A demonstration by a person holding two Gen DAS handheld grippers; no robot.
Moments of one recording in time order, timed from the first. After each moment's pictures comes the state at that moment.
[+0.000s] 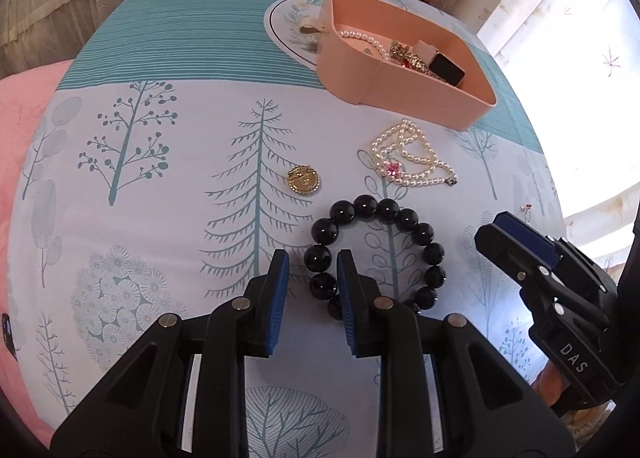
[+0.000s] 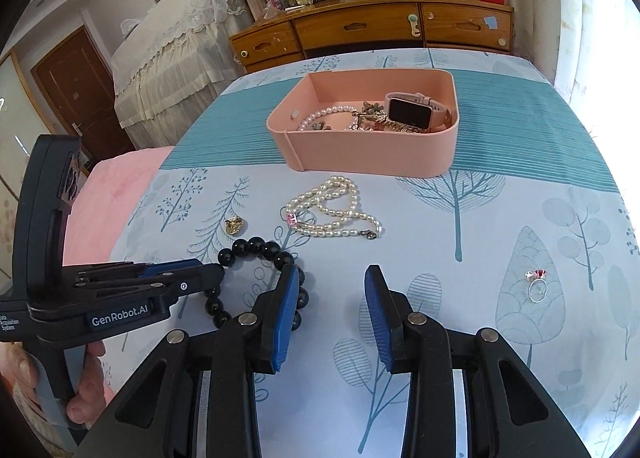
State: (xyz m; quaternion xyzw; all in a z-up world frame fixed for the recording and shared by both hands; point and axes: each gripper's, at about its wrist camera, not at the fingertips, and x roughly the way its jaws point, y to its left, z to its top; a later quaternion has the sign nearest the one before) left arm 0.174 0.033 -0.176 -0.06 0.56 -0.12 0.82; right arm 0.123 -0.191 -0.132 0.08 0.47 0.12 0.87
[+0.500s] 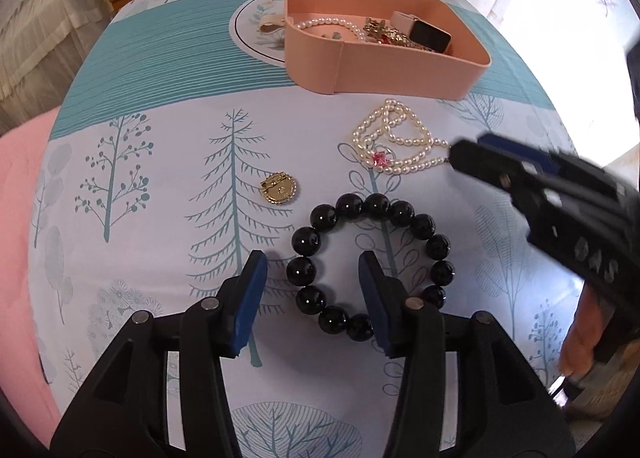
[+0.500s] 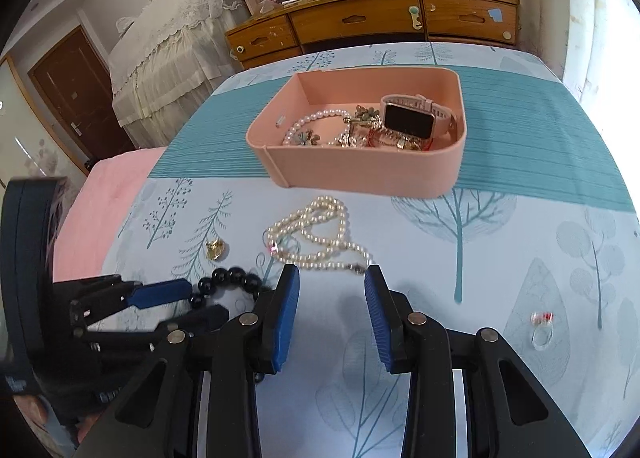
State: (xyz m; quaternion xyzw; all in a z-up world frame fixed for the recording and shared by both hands) left arm 0.178 -0.001 -0.179 0.04 0.56 -0.13 0.82; right arm 0.171 -0.195 -0.144 0.08 0.48 0.12 0.86
